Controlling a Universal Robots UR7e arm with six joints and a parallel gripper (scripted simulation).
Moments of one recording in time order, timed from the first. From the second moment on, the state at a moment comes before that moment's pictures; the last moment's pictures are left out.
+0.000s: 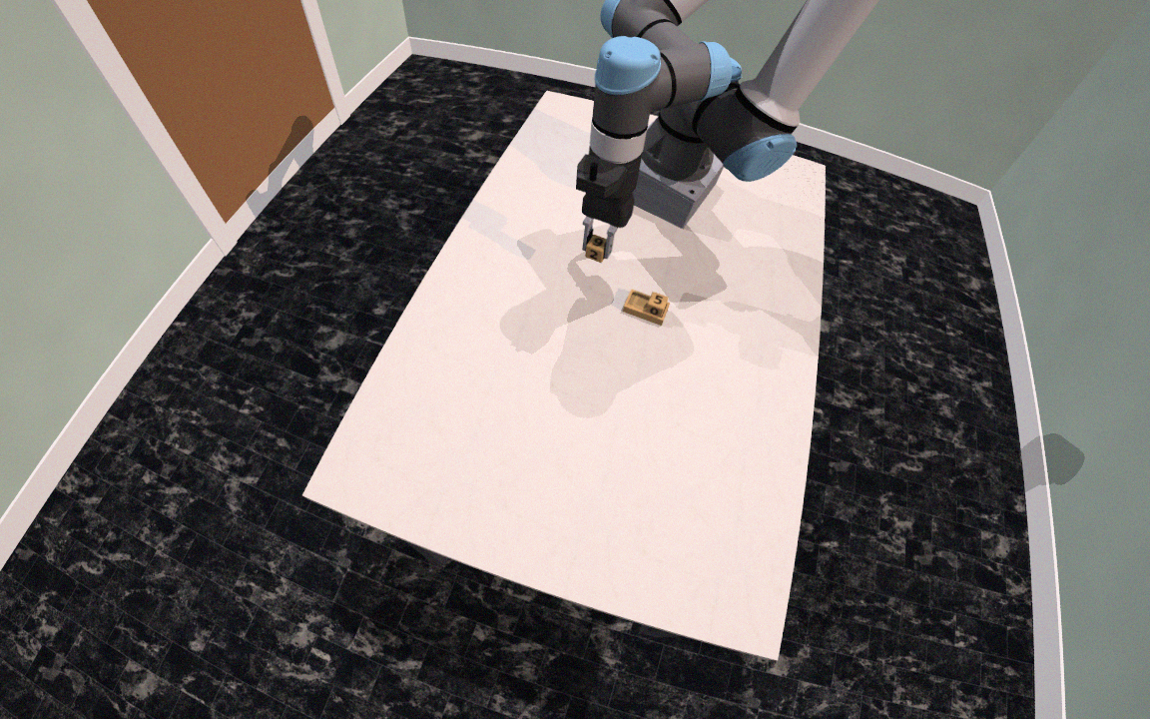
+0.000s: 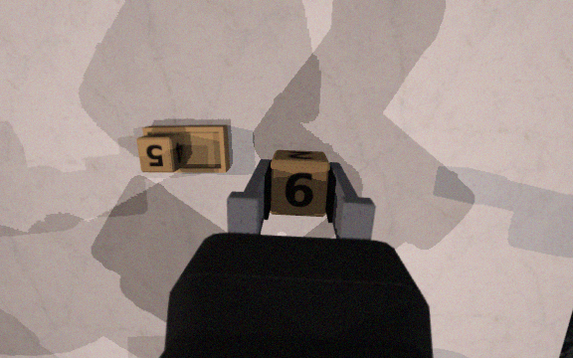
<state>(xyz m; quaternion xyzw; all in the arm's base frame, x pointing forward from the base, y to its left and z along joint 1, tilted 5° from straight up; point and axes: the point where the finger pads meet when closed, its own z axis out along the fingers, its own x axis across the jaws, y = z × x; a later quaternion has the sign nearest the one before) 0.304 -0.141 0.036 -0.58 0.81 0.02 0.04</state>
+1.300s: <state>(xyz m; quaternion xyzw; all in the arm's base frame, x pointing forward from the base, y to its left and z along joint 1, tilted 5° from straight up) 0.303 -0.141 0.018 -0.60 0.80 0.02 0.04</state>
